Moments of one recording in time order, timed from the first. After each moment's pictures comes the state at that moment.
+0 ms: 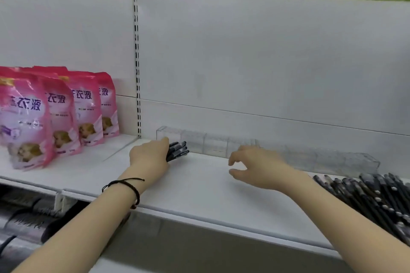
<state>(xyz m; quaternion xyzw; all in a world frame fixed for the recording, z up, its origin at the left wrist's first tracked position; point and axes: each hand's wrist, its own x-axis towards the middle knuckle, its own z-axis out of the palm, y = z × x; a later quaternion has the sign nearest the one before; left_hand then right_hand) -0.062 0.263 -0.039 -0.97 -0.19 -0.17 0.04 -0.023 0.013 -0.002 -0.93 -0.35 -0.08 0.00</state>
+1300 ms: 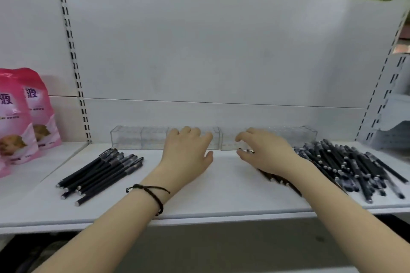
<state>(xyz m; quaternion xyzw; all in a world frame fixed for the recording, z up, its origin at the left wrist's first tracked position) -0.052 0.151 -0.024 -0.94 0.14 -0.31 0.06 -0.032 -0.049 -0.005 -0.96 -0.20 -0.19 0.00</state>
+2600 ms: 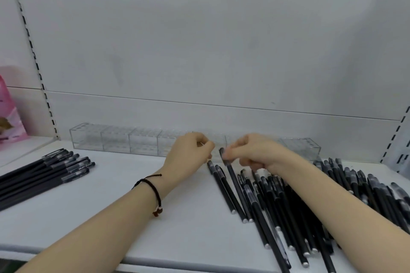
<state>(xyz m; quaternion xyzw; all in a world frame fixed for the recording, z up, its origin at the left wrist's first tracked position) 0.029 0.050 -0.032 -0.87 0.00 -0.15 -0.47 0.068 -0.117 -0.004 -0.87 -0.13 0.13 0.45</state>
